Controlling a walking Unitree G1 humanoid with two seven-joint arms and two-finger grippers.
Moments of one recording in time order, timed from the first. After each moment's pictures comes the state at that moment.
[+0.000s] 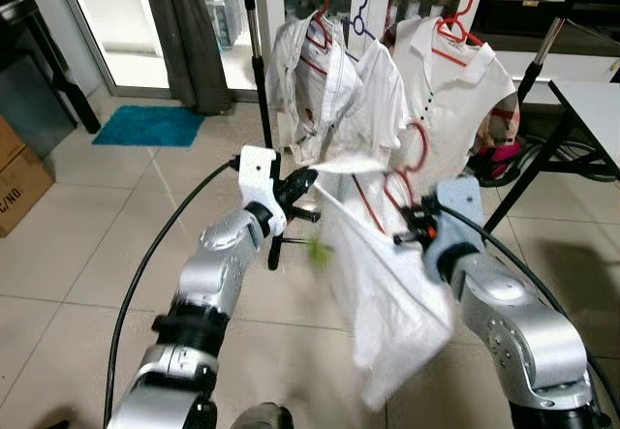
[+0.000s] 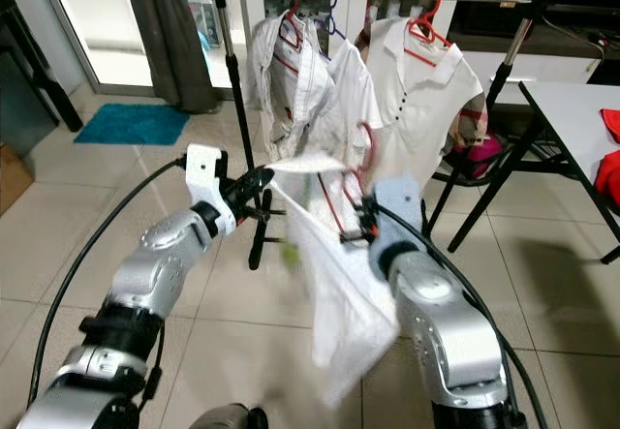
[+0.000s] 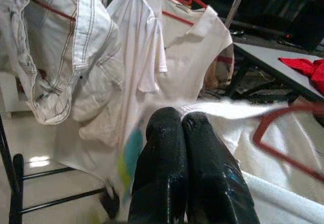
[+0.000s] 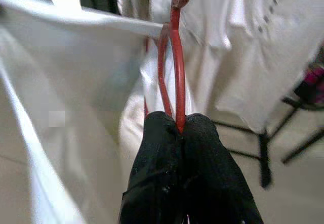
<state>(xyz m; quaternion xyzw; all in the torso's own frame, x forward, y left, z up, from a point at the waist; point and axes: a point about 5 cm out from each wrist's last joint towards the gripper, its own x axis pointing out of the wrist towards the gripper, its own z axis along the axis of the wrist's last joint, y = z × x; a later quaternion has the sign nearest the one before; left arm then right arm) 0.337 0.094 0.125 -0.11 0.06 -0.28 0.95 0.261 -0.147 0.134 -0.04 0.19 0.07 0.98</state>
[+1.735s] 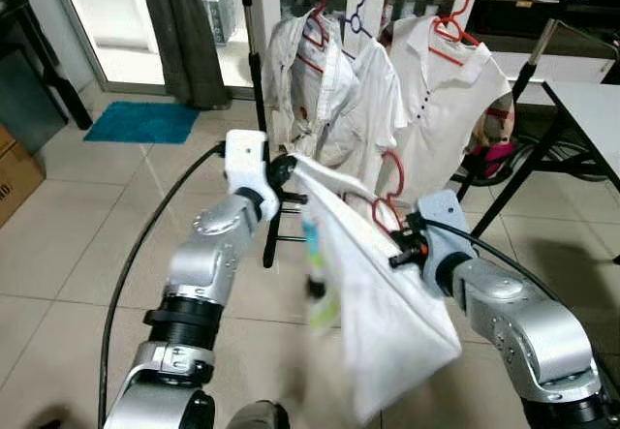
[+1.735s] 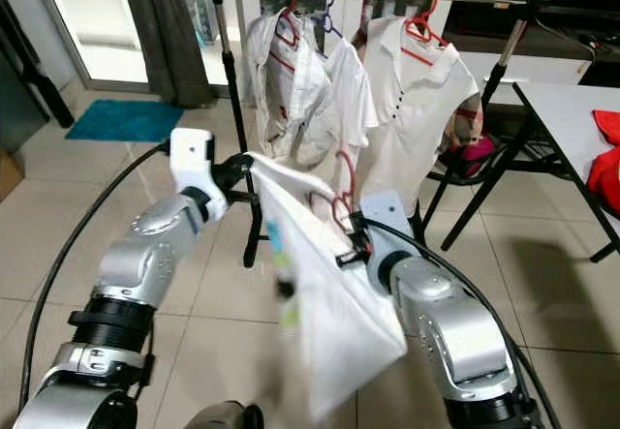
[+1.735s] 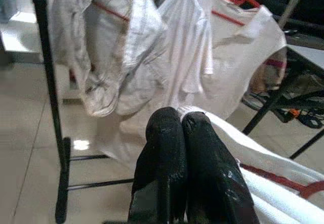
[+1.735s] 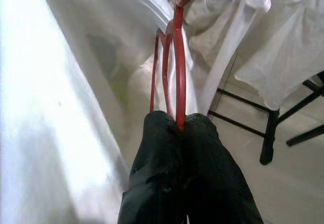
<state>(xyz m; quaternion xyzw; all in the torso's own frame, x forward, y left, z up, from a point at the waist) 0.345 0.109 0.141 -0.09 0.08 -0.18 0.98 0.260 -0.145 0.124 -0.08 0.26 0.15 0.95</state>
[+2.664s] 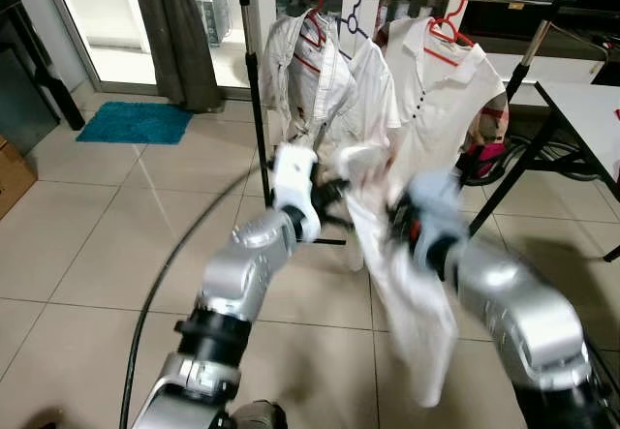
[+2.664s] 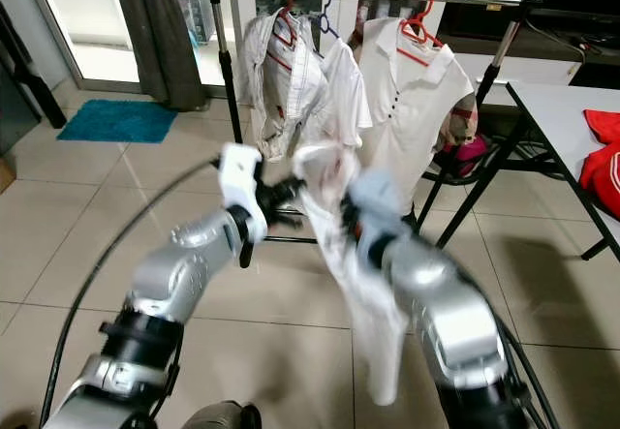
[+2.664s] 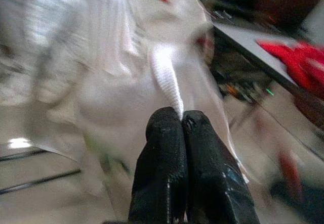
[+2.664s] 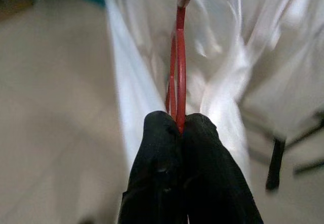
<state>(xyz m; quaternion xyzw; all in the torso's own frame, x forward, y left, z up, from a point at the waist) 0.333 0.062 0.144 -0.11 0.10 -0.26 0.95 0.263 -0.133 0.127 -0.09 0.24 0.19 0.95</state>
